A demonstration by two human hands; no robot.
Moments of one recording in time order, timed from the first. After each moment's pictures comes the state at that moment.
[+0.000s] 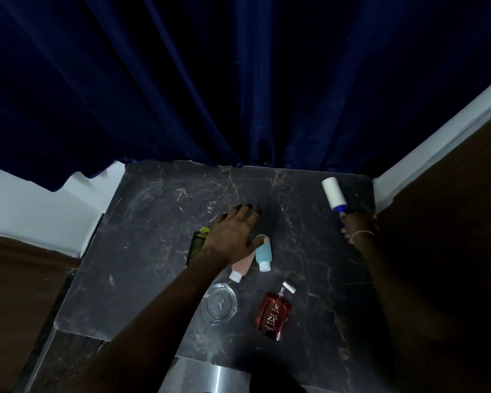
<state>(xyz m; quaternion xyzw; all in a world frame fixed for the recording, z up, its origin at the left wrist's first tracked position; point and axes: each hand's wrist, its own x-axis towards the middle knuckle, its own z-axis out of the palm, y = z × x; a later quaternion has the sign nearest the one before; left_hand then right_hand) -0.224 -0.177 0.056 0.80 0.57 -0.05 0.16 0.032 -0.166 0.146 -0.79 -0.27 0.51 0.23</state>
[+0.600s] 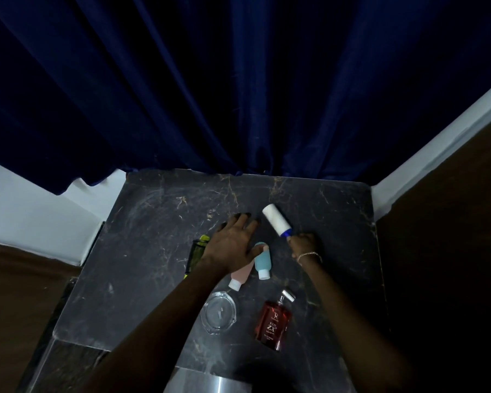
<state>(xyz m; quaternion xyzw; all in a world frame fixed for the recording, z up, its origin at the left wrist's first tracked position) -0.223 -0.179 0.053 0.80 0.58 -0.03 0.15 -0.023 -0.165 0.055 -0.76 -0.30 0.56 0.14</state>
